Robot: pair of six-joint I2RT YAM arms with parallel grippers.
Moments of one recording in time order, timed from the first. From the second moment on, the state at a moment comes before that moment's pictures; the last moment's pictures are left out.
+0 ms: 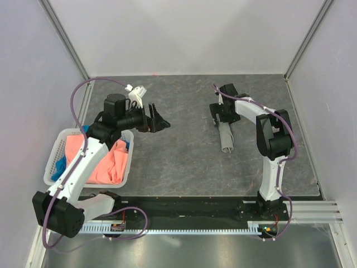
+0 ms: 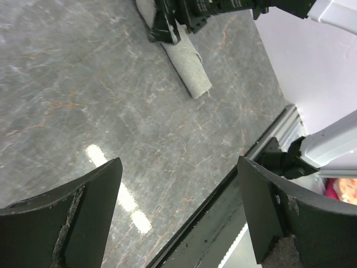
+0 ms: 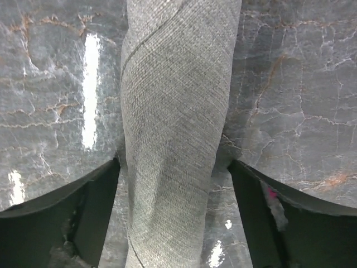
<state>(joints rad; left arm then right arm) -0.33 1.16 1.05 -0.40 0.58 -0.41 0.27 2.07 1.49 -0.56 0.02 0.06</state>
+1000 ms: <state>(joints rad) -0.32 0.70 1.01 -0.55 0.11 -0.33 0.25 0.93 0.68 -0.17 -0.03 0.15</state>
